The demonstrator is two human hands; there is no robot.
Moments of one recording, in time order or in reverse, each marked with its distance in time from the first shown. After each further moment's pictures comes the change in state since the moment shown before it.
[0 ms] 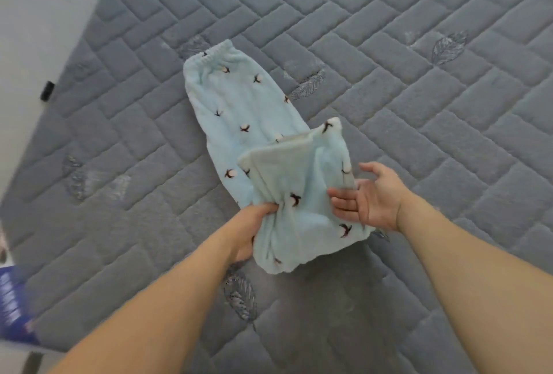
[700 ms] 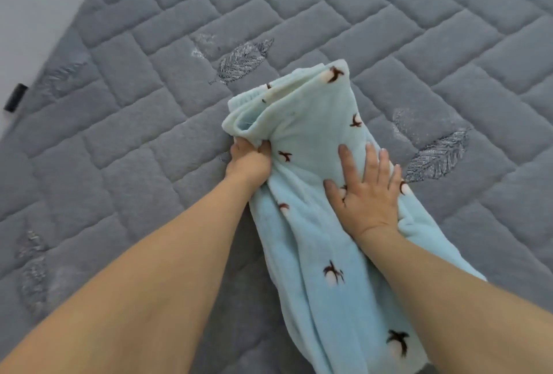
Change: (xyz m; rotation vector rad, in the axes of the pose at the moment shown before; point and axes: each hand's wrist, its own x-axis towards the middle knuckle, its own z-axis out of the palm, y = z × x) left_hand 0.306 0.260 -0.201 0.623 0.596 0.319; right_hand 0.343 -0.086 0.194 -1.776 0.753 -0.809
